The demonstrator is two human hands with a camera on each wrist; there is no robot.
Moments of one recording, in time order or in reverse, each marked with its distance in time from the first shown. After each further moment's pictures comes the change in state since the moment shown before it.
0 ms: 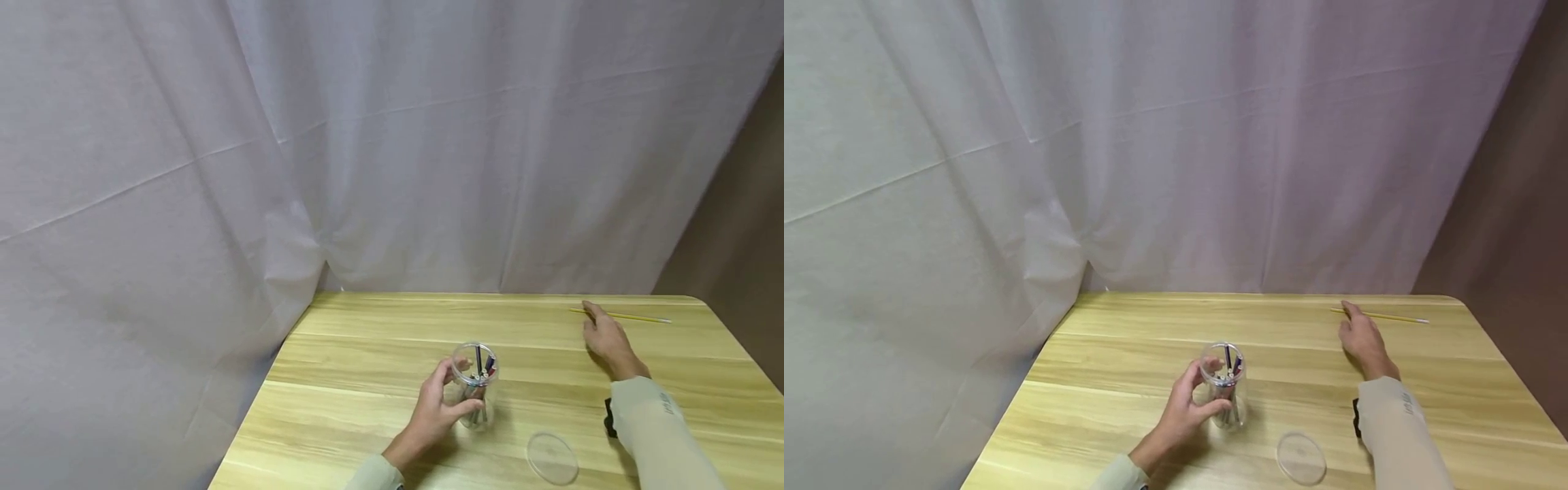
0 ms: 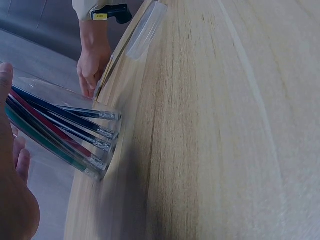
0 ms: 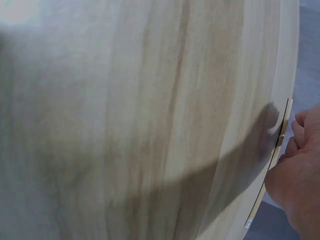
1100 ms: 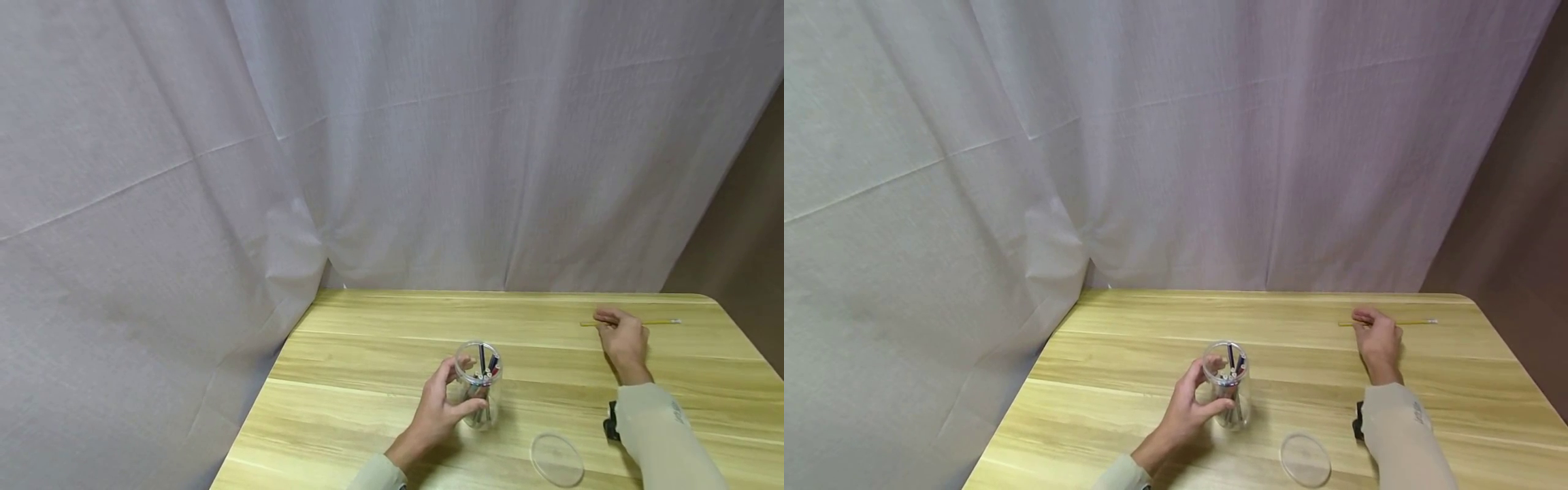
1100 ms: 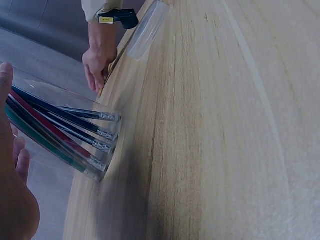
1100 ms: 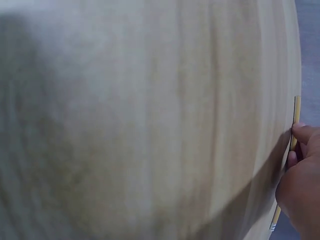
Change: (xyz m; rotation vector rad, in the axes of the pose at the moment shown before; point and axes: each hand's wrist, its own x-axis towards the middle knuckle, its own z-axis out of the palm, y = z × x) left_hand 0.001 0.001 -0.001 -0.002 0.008 0.002; right_hand 0.002 0.004 0.014 0.086 0.403 0.228
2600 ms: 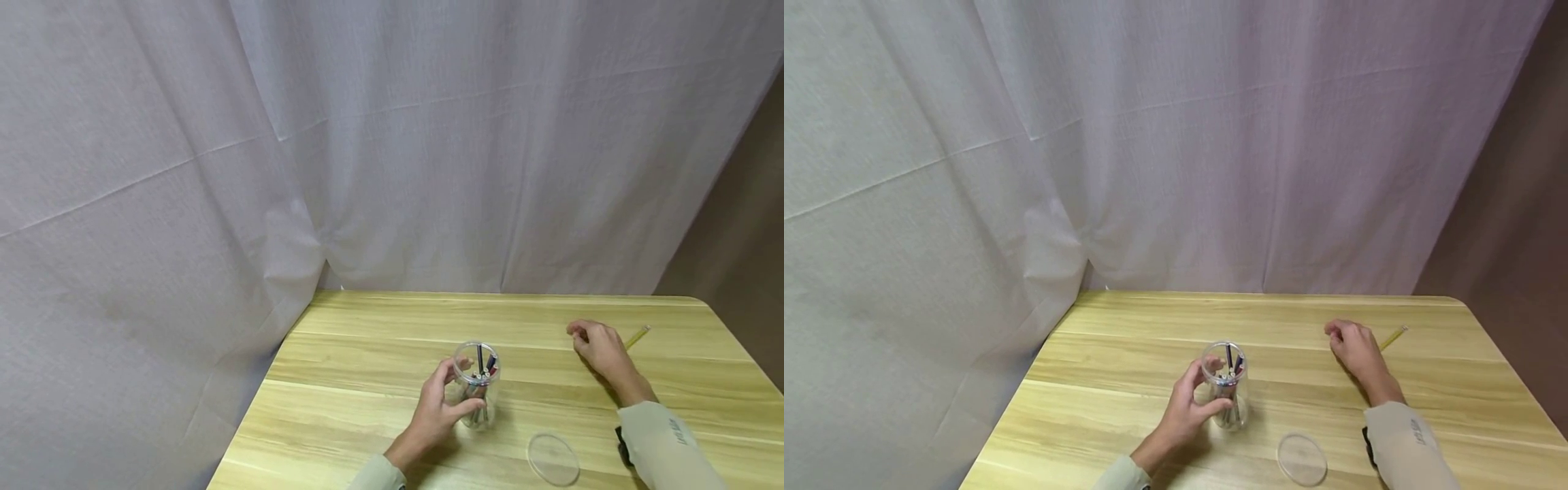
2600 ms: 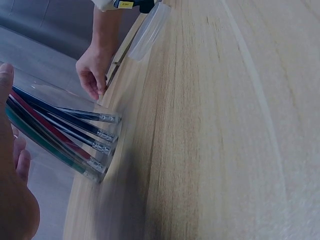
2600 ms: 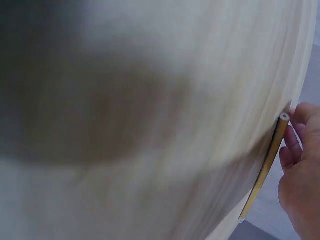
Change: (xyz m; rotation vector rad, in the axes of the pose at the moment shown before) left_hand -0.001 -0.002 0.003 -0.008 0.018 0.014; right_hand -0.020 0.001 0.006 -0.152 -0.145 -0.597
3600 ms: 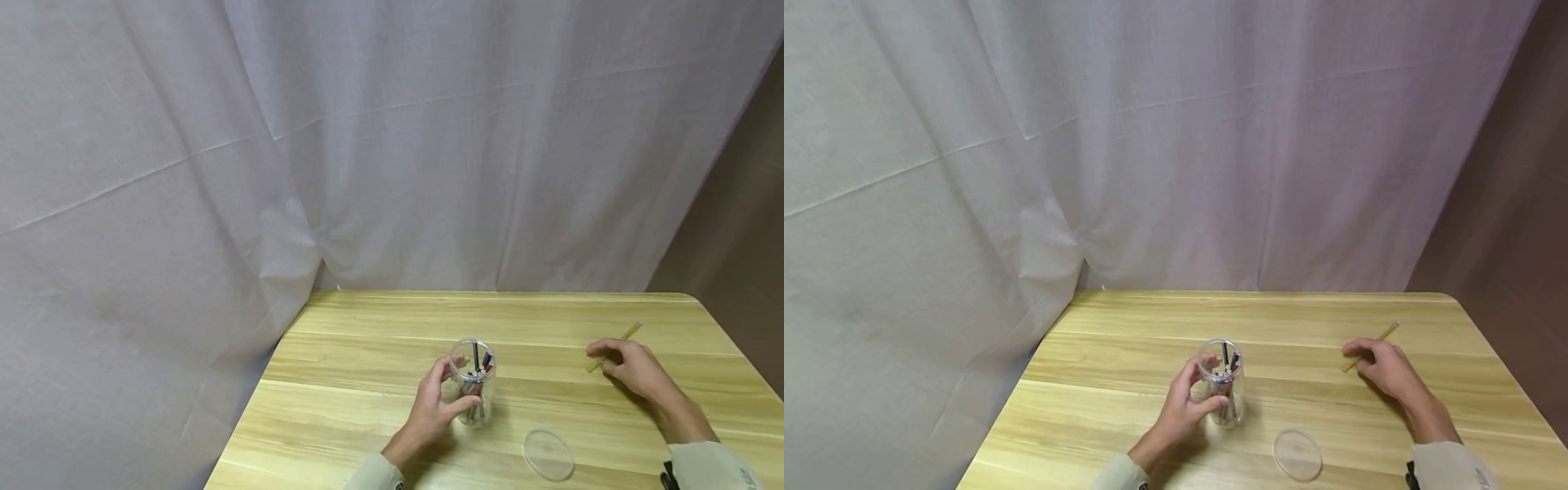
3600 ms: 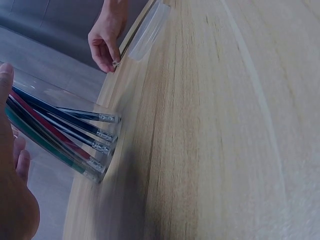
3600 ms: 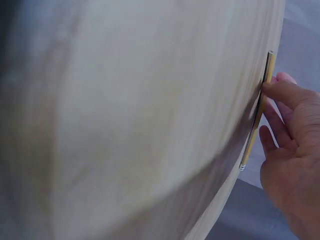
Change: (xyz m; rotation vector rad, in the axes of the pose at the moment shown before) left_hand -0.001 0.000 0.000 -0.018 -0.001 -0.017; right_hand -0.047 0.011 -0.054 0.080 -0.172 0.041
